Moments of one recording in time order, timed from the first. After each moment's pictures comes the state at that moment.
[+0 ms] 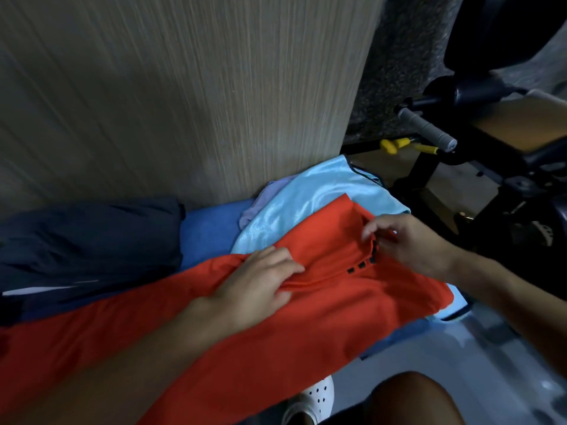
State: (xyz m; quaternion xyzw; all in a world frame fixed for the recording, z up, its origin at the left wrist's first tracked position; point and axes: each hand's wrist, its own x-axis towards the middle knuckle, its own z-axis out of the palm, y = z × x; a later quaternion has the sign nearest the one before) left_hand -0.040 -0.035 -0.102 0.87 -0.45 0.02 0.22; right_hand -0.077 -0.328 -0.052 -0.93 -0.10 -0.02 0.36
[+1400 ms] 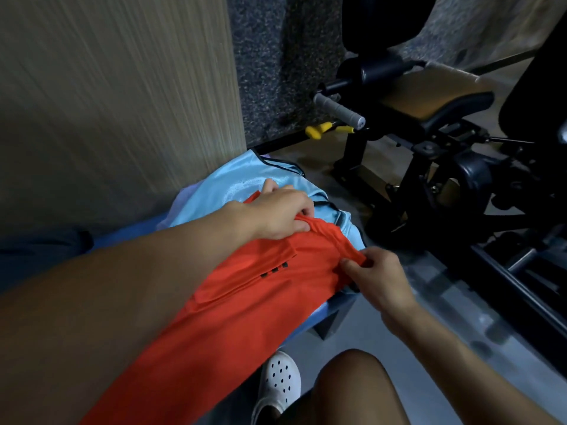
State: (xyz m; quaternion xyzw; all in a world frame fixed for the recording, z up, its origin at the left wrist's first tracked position) left_hand 0.013 -0.236 -0.051 0.84 -0.54 -0.08 0.07; right_hand -0.182 -0.343 -0.091 -0.77 0.39 -0.11 0.49
